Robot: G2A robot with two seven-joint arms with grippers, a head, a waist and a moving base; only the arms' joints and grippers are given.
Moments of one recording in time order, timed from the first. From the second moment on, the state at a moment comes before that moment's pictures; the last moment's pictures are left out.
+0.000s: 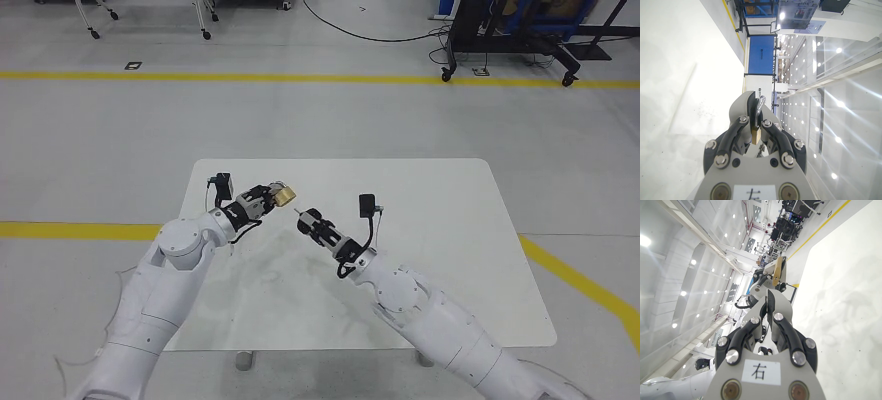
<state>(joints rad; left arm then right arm) 1.04 -1.19 -1.17 -1.25 -0.45 0.05 -0.62 -1.13 -1.22 0.71 -1.44 0.19 -0.25 0.00</state>
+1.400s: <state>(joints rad) 1.06 -1.20 -1.18 -1.27 -0.42 0.04 -0.61 -1.12 -1.33 0.76 -1.33 0.20 -0.28 0.04</state>
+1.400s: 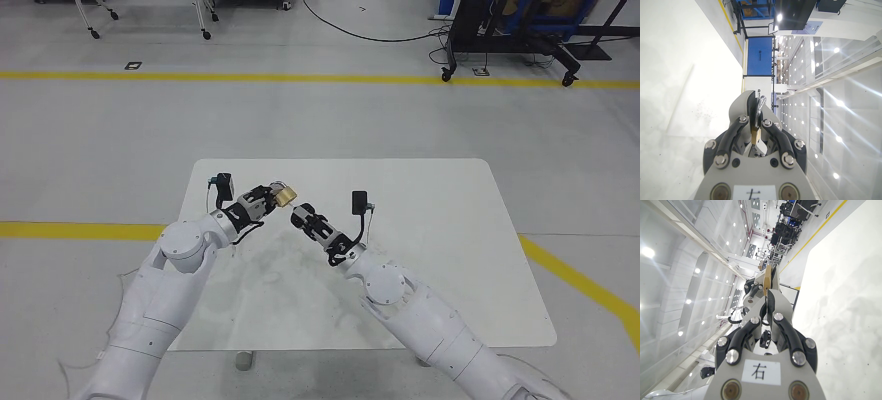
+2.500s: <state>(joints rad) 1.07 -1.20 -1.20 -1.29 -0.42 0.04 -0.61 -1.15 -1.38 0.81 -1.32 0.15 -0.28 0.07</state>
